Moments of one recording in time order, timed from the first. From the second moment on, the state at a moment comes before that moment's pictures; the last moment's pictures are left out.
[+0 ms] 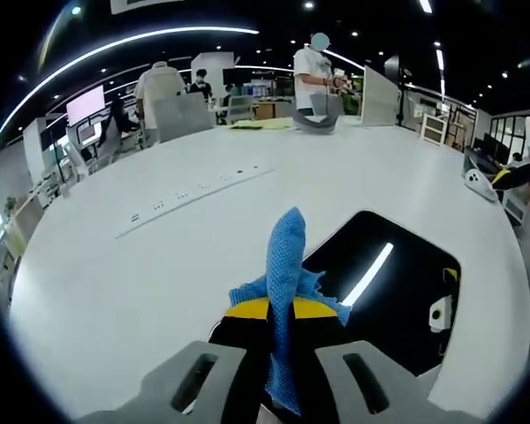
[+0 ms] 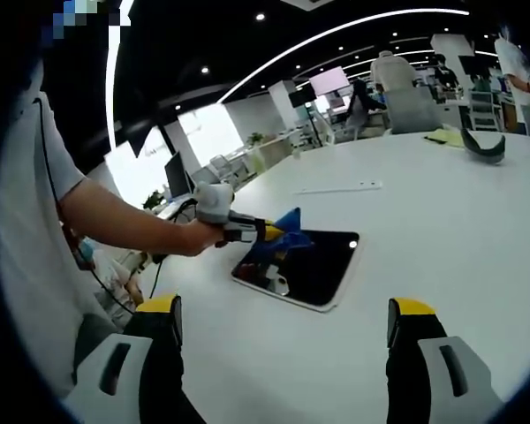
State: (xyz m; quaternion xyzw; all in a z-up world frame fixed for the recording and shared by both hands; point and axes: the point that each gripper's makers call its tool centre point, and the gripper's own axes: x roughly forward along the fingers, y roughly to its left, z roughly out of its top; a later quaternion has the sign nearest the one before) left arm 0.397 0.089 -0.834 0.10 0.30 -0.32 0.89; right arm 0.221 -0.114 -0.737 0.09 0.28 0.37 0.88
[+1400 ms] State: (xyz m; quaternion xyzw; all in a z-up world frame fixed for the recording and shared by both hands) left arm 0.372 0.107 -0.834 0.10 0.30 -0.30 0.90; right arm 0.218 -0.113 -0.720 0.09 0.26 0.37 0.89
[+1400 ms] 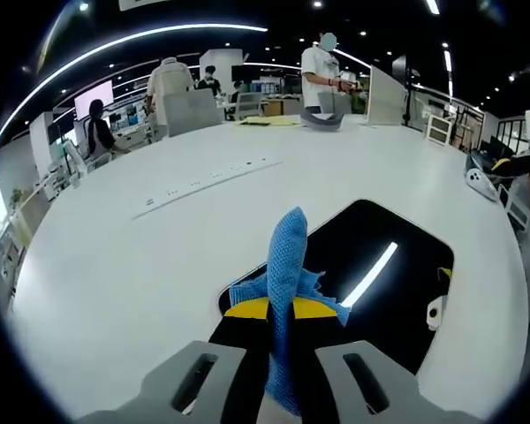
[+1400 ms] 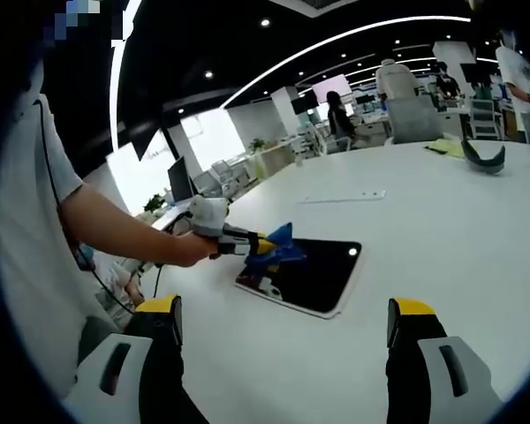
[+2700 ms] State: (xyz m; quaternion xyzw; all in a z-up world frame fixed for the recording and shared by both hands) left arm 0.325 0.120 -0.840 0.08 0.31 -0.30 0.90; right arm 0.219 -0.101 -0.711 0.08 0.26 0.38 0.88
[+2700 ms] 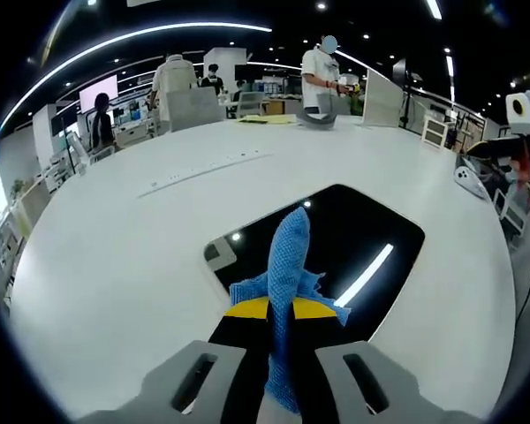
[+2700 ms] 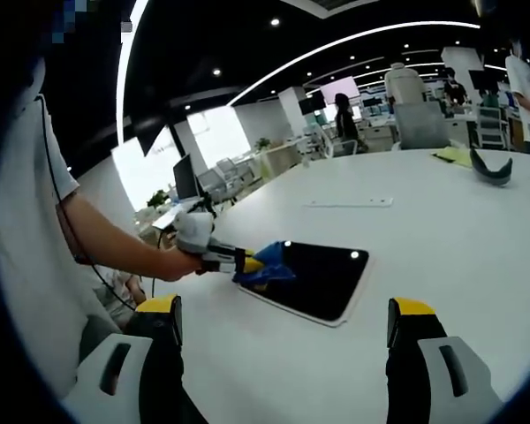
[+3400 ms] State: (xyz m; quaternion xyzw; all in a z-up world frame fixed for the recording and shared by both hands) left arm 0.309 0.121 -0.840 0.07 0.31 -0.30 0.90; right arm 0.218 -0.099 -0.709 0.07 0.26 0.38 0.89
